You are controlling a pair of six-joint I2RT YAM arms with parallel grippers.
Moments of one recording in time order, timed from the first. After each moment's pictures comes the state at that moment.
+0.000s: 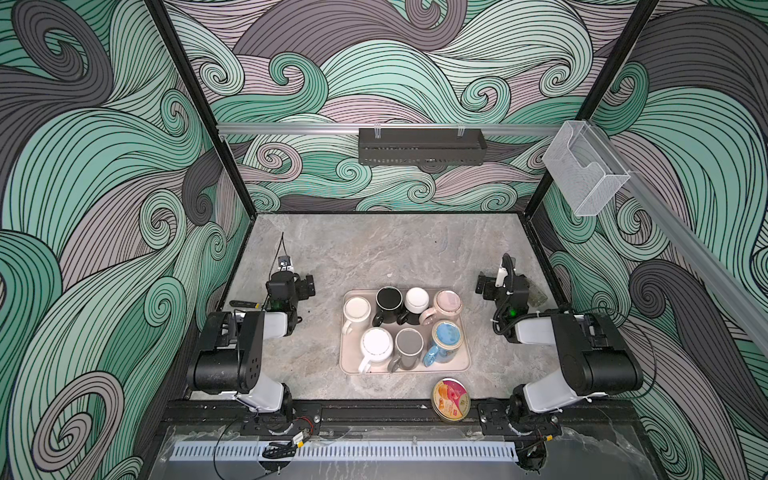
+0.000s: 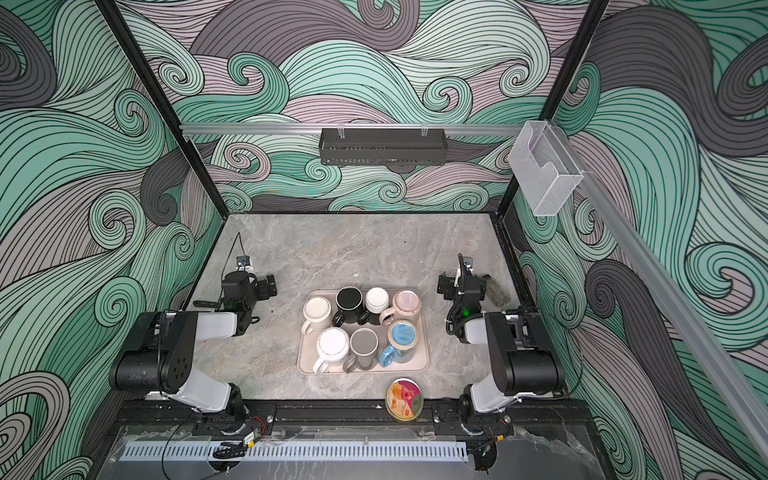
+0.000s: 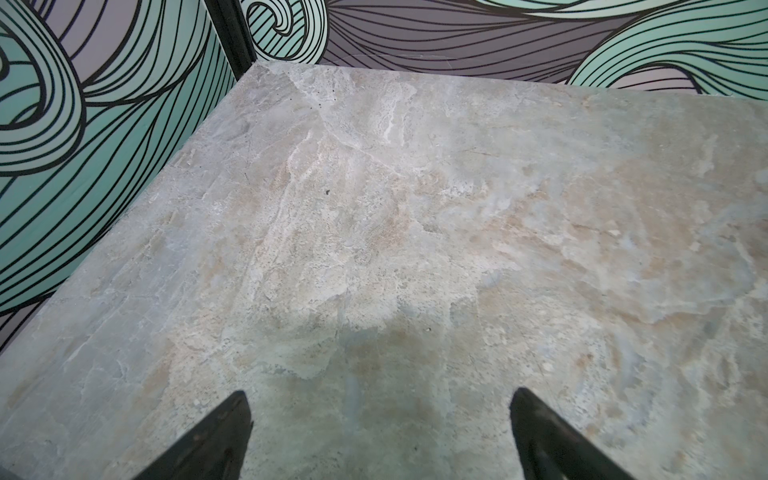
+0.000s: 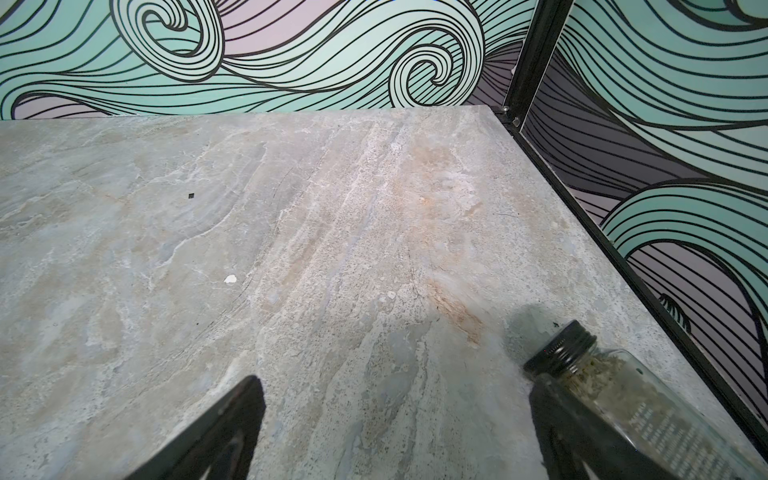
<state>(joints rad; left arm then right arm) 0.03 1.54 0.45 0.59 -0.17 -0.06 0.05 1.55 0.39 0.77 0.20 0.00</state>
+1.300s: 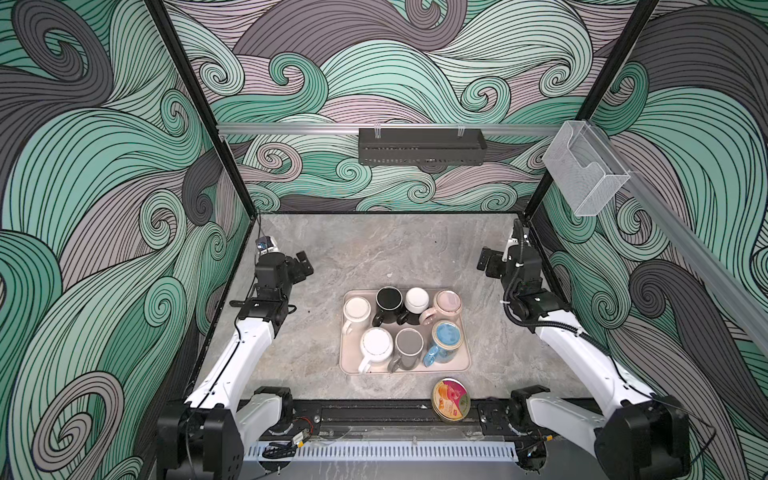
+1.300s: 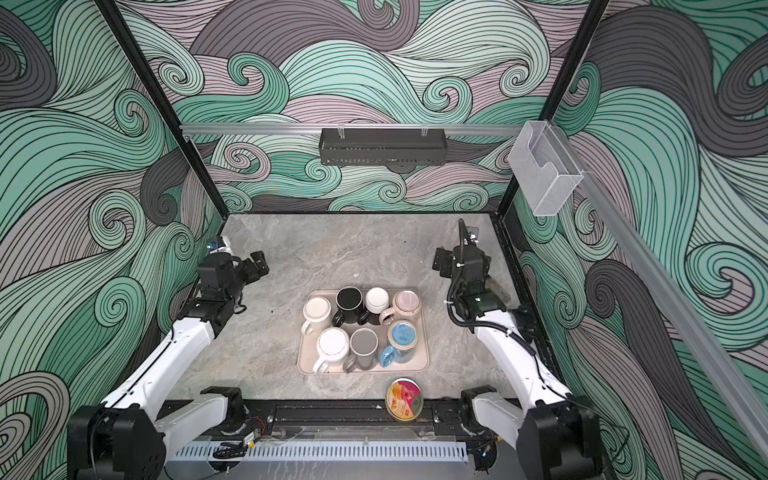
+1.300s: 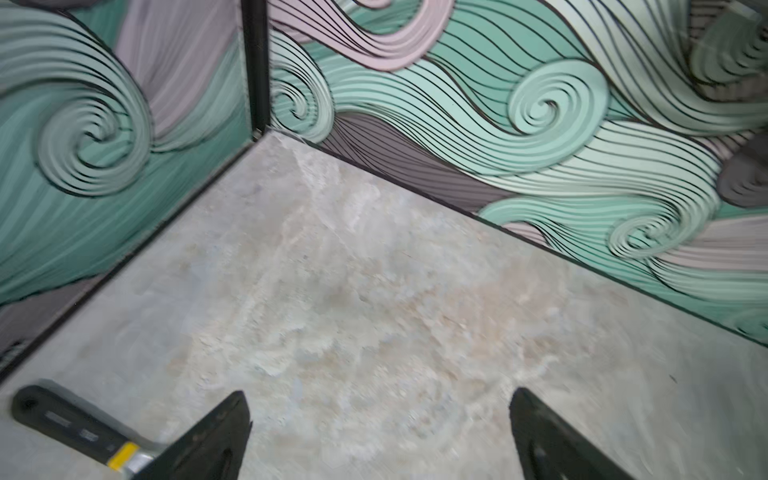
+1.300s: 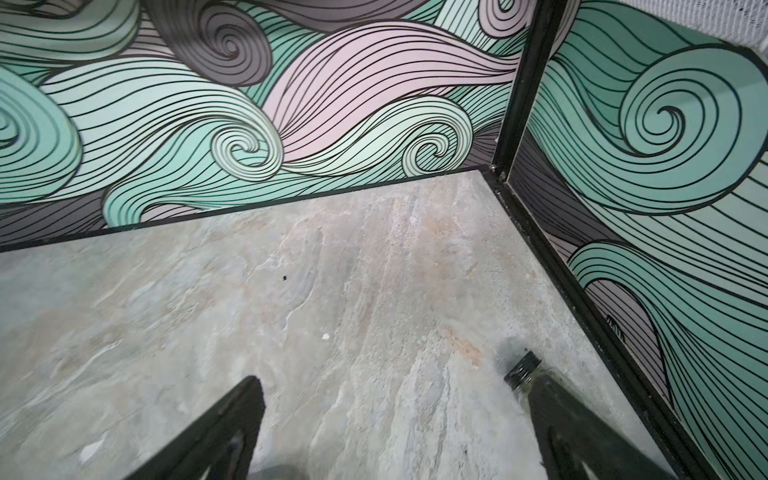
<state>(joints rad) -0.12 1.03 0.70 -0.13 -0.16 -0.41 0.25 1.07 0.83 -0.20 0.36 0.20</state>
